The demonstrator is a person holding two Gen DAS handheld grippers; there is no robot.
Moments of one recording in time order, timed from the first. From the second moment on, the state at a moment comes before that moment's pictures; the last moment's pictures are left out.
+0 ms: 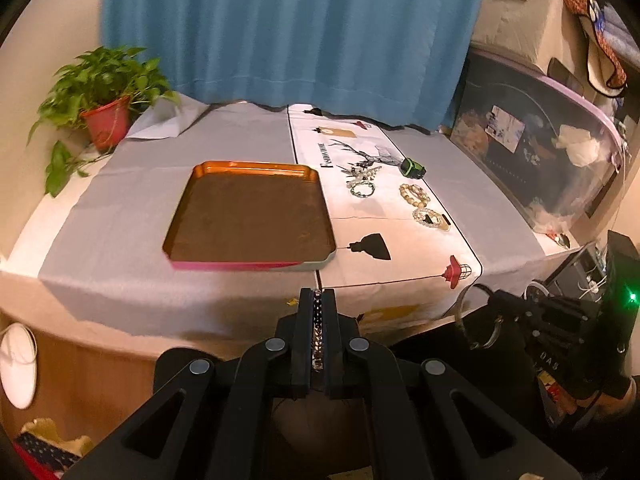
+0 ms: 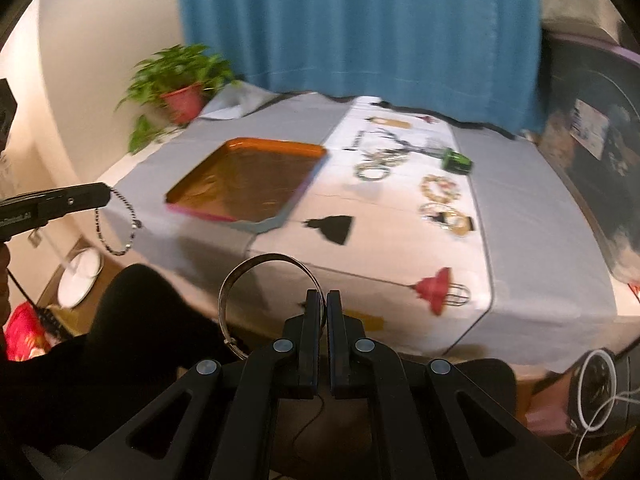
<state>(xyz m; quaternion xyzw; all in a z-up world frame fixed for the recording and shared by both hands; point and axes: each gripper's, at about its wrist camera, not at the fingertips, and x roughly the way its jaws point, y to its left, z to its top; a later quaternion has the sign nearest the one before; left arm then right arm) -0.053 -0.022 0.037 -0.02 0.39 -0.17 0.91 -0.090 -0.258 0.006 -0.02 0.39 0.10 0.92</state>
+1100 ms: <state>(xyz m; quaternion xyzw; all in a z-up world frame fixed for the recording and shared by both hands) 0.037 0.010 0.021 -0.05 0.40 -0.15 0.90 0.025 -0.196 -0.011 -0.05 0.43 0.15 0.89</state>
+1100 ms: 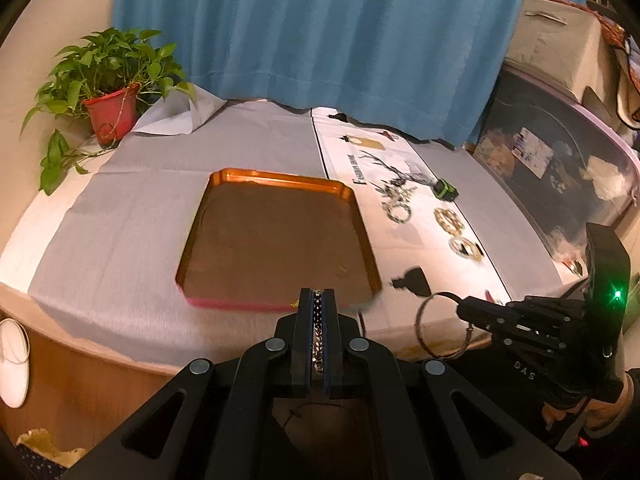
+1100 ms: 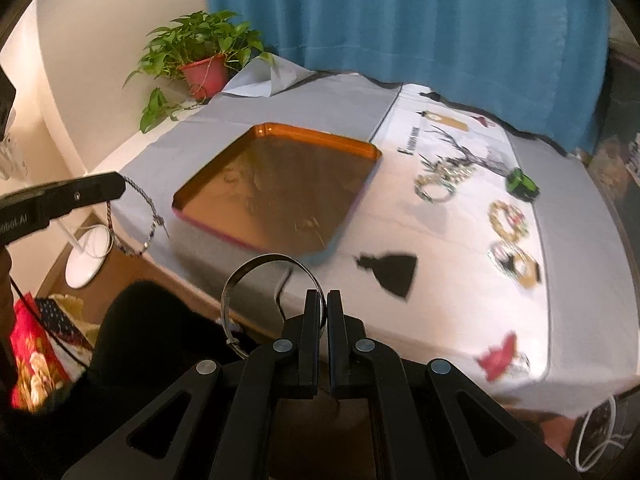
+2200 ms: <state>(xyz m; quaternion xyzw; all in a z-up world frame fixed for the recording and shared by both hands) 0.117 0.030 -0.053 0.00 0.45 0.00 0.89 0.110 -0.168 -0.062 -0.07 0.46 0.12 0.88</state>
